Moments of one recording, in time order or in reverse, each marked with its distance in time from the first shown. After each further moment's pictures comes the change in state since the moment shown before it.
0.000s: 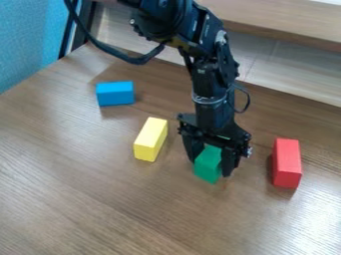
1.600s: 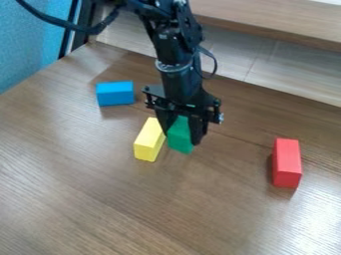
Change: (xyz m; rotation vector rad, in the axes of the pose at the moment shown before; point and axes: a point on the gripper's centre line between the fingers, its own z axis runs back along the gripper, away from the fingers) arm -0.005 0.038 0.047 0.034 -0.085 0.136
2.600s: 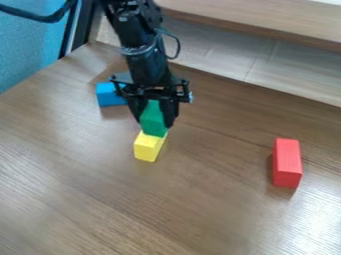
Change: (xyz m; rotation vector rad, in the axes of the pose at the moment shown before) arm -0.005 0.038 0.017 -0.012 -0.020 0.154
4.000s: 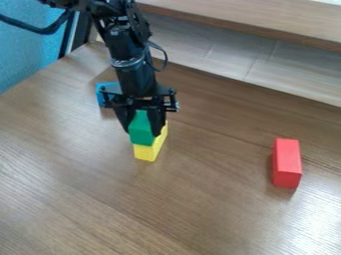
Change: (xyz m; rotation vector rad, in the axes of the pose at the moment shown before) arm -0.002 0.018 -0.016 0.024 0.036 0.052
